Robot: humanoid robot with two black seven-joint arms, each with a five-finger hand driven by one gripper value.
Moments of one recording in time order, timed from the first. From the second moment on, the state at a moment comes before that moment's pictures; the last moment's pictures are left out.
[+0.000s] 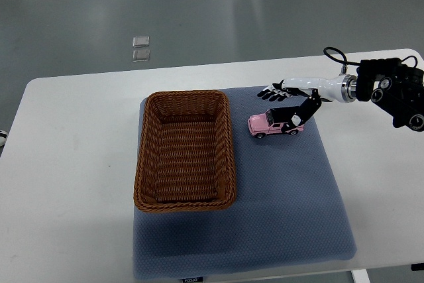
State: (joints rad) left arm 0.02 0.00 -0.06 -0.15 0.12 -0.02 0.00; right arm 0.96 -0.38 0.39 0.65 -1.29 0.50 0.38
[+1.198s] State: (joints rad) left arm 0.02 0.00 -0.06 -0.15 0.12 -0.02 0.00; right arm 0.95 -0.36 0.25 0.64 -1.29 0.29 0.40
